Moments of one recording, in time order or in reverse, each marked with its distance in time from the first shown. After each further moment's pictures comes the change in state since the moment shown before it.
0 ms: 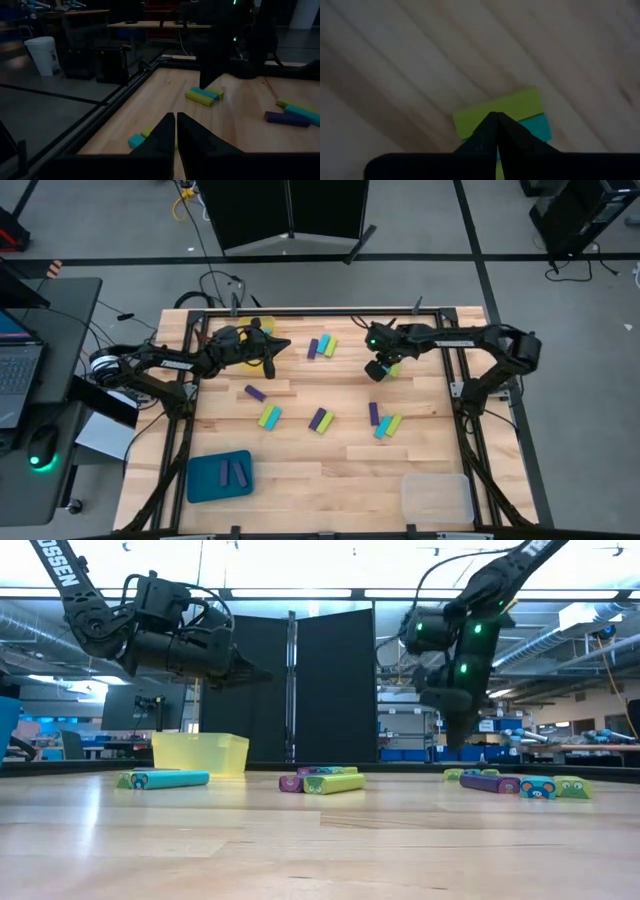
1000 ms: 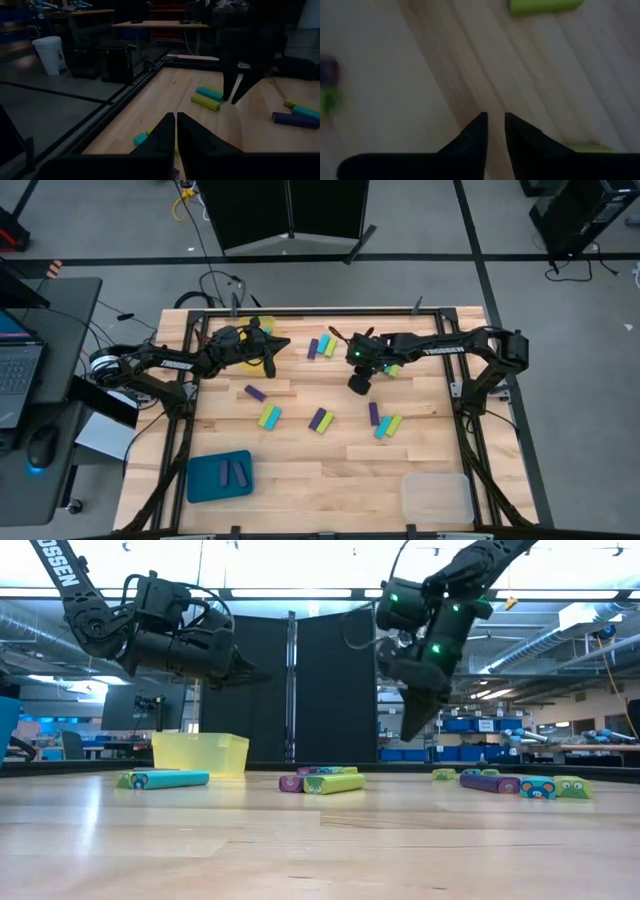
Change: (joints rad) left arm 0.000 0.000 0.000 -0.001 -0.028 0.003; right arm 0.176 0.073 0.141 0.089 -0.085 -0.061
